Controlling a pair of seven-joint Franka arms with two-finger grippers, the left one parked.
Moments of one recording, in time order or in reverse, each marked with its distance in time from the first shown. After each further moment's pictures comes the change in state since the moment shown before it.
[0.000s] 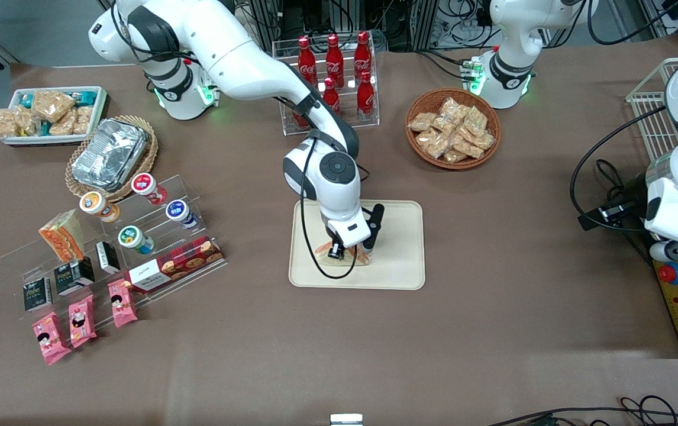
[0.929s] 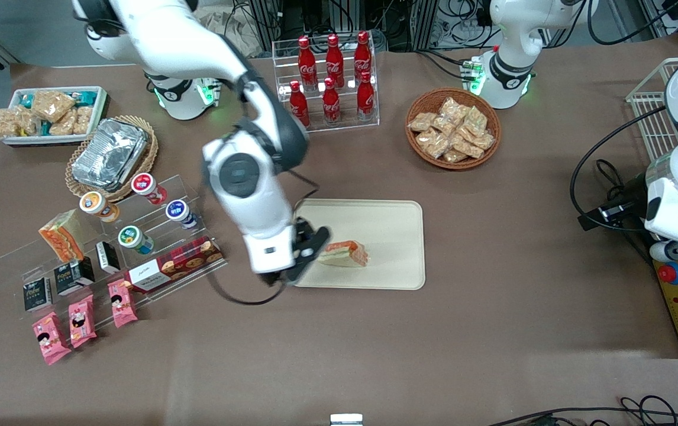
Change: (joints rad) arm -0.202 -0.258 -0.089 0.028 0.170 -0.255 0.019
